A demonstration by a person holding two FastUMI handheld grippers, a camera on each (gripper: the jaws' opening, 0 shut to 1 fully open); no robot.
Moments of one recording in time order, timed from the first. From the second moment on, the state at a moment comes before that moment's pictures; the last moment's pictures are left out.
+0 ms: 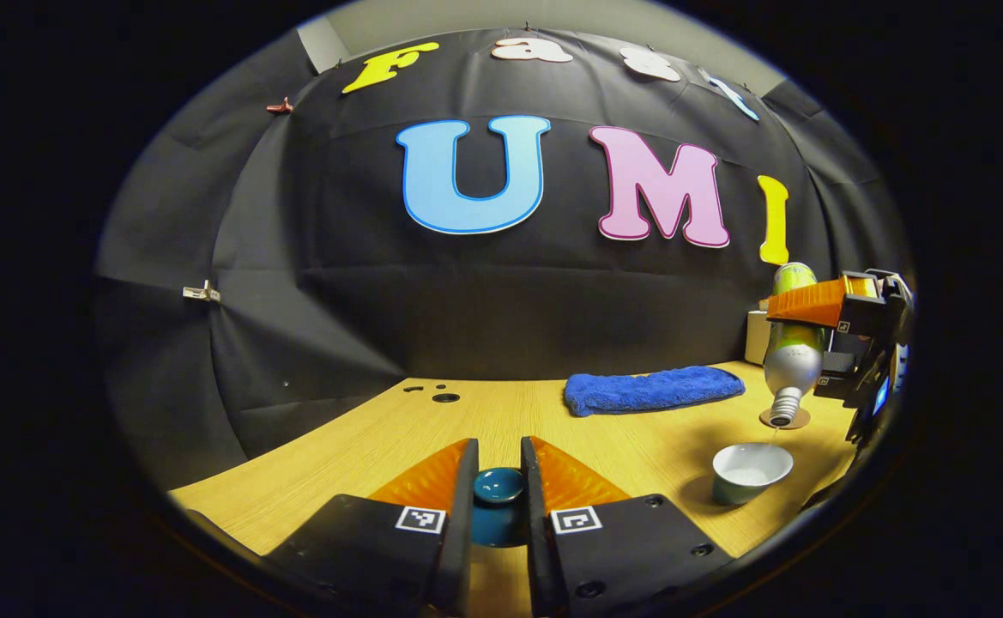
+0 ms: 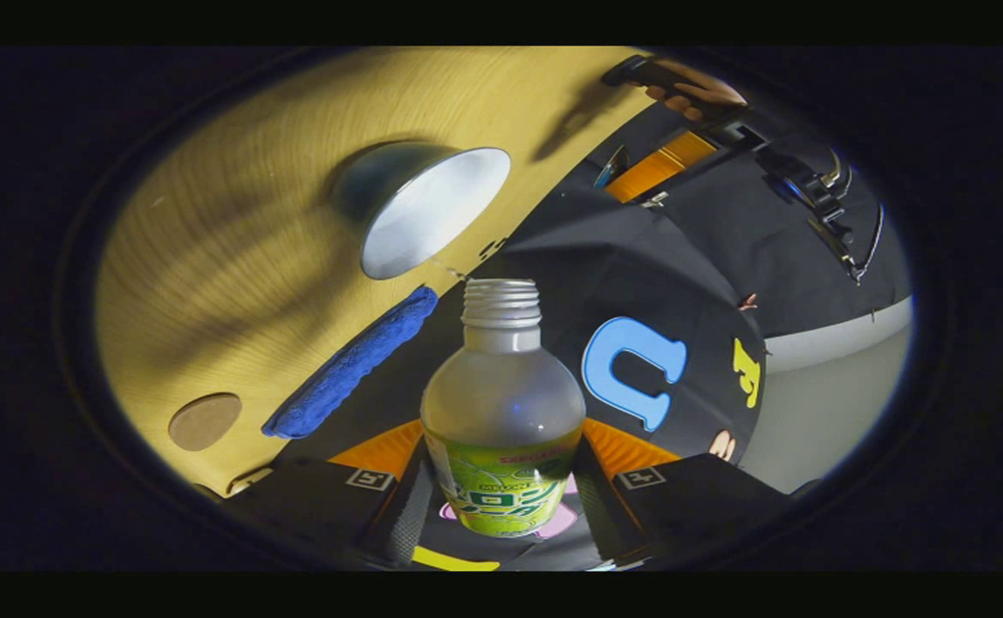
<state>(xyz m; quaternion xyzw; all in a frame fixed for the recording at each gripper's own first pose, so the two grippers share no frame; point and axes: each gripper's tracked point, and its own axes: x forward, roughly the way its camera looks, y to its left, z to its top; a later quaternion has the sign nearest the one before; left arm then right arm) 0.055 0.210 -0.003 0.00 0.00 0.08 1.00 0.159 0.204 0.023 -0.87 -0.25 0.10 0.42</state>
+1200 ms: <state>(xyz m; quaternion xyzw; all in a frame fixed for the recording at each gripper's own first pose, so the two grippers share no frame) 0.056 0.210 -0.003 0.00 0.00 0.08 1.00 0.153 0.100 0.048 -0.59 -0.07 0.09 0.80</state>
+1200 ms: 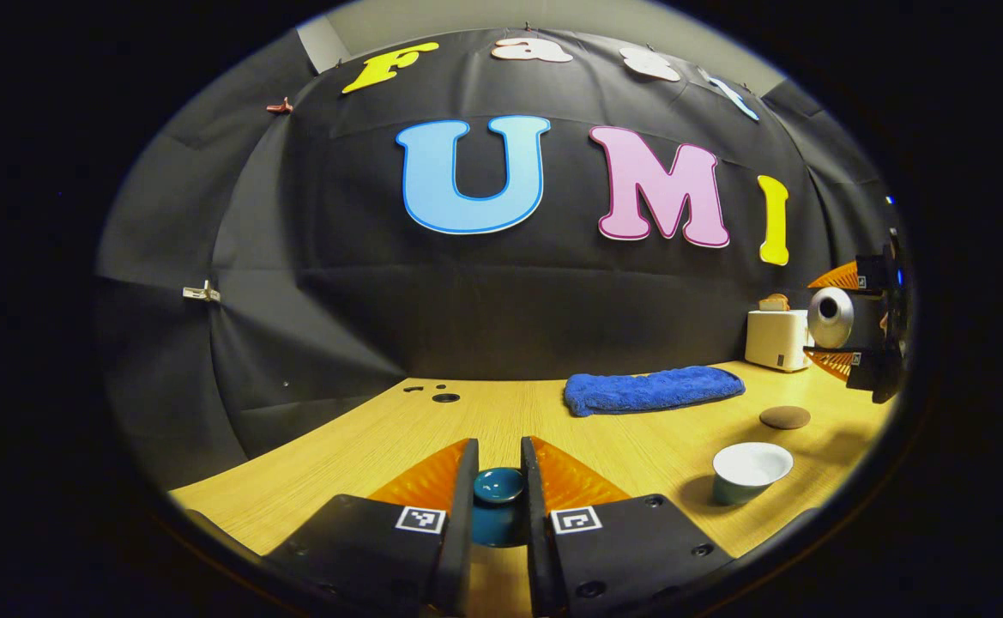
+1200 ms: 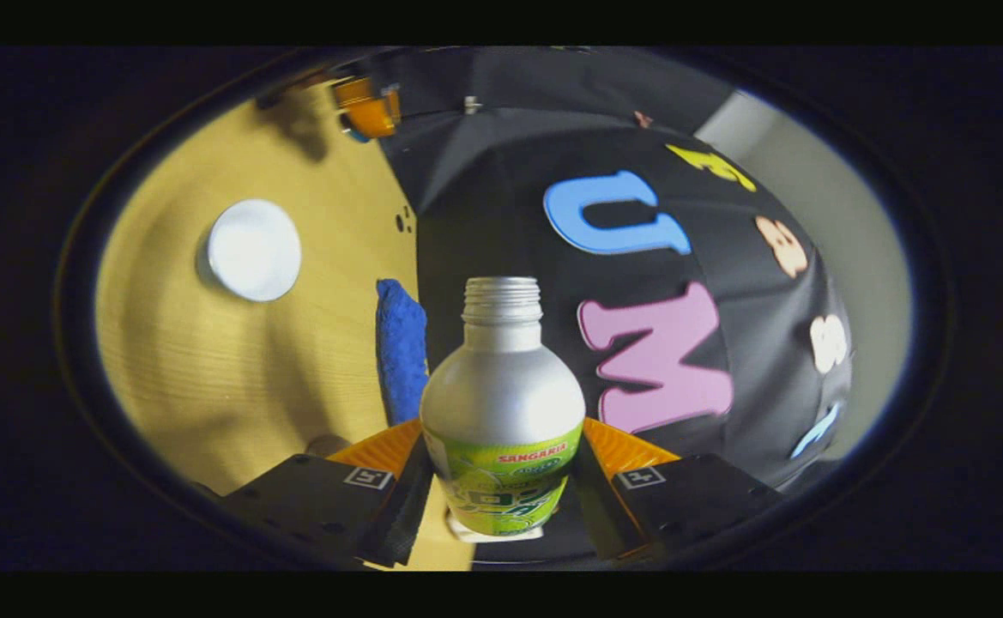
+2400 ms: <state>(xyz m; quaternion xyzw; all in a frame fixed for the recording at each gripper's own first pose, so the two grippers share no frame) 0.055 0.210 -0.004 0.00 0.00 0.08 1.00 0.221 0.035 0.002 0.05 0.02 0.12 0.99</state>
